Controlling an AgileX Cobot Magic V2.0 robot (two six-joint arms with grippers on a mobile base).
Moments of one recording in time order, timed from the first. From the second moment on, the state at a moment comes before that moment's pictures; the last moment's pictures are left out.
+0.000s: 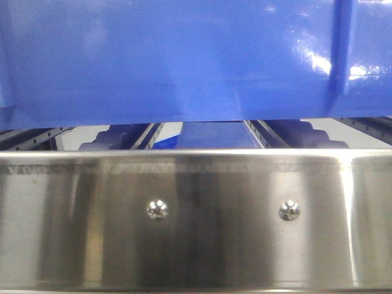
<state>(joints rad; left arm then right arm) 0.02 0.00 0.00 0.08 -0.05 -0.11 0.10 0.00 0.00 0.11 0.01 -0.04</state>
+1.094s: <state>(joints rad) -0.06 0.40 -0.82 0.11 0.42 -0.11 0.10 0.28 -0.53 0.11 0.05 -0.03</state>
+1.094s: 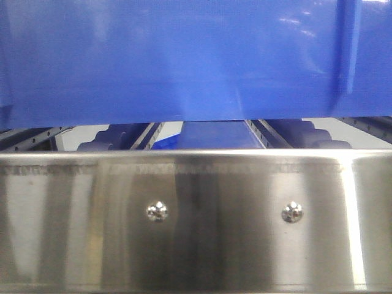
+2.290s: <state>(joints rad) -0.07 1.39 -1.72 0.01 1.23 -0.03 0.21 1.24 -1.61 0.11 1.23 0.02</state>
